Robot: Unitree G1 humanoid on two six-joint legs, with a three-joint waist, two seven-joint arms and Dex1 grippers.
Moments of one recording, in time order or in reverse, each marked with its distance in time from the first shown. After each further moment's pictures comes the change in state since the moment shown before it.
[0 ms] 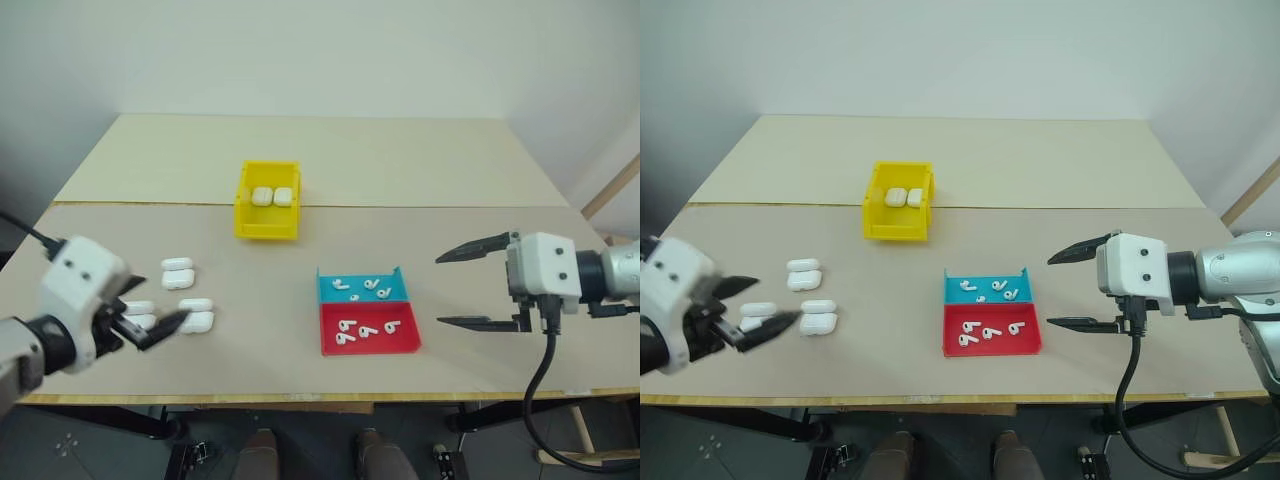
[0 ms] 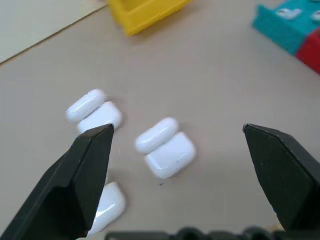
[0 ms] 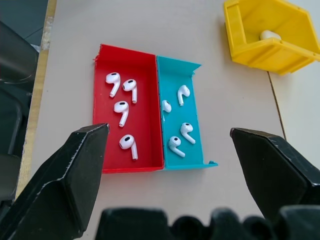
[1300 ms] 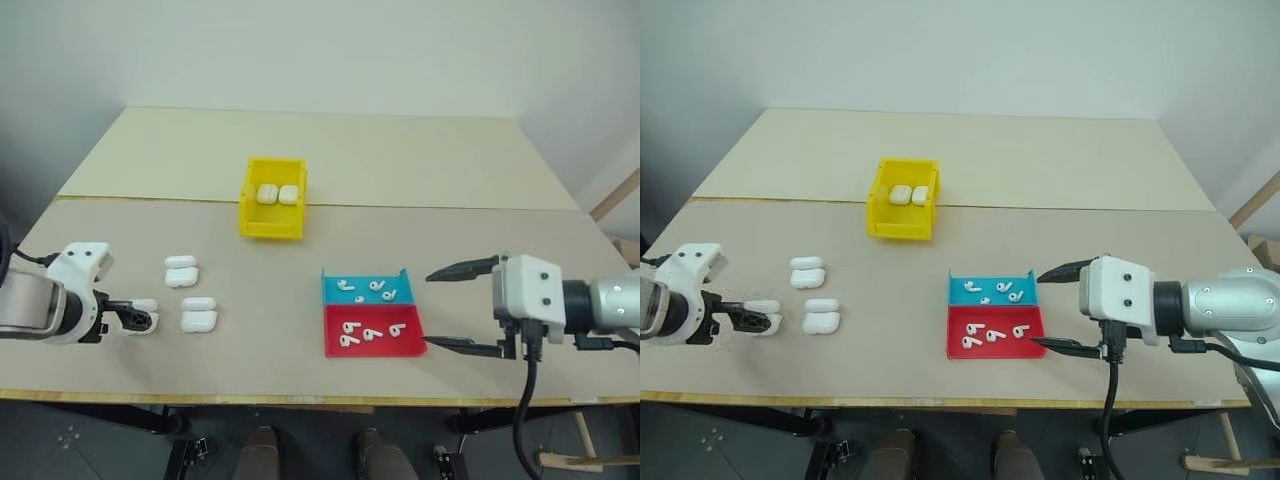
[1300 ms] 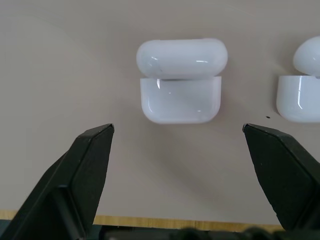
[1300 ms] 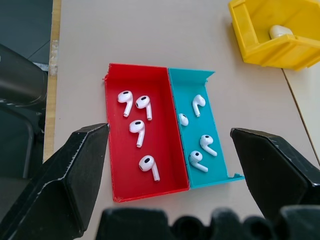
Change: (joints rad) left arm -0.499 0.354 -0.929 0.763 -0.811 -0.103 0.808; right arm 0.163 0.024 -0.083 -0.232 0.051 0.185 -0.146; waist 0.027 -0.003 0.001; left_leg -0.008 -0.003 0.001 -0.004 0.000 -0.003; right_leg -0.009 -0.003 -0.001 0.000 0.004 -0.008
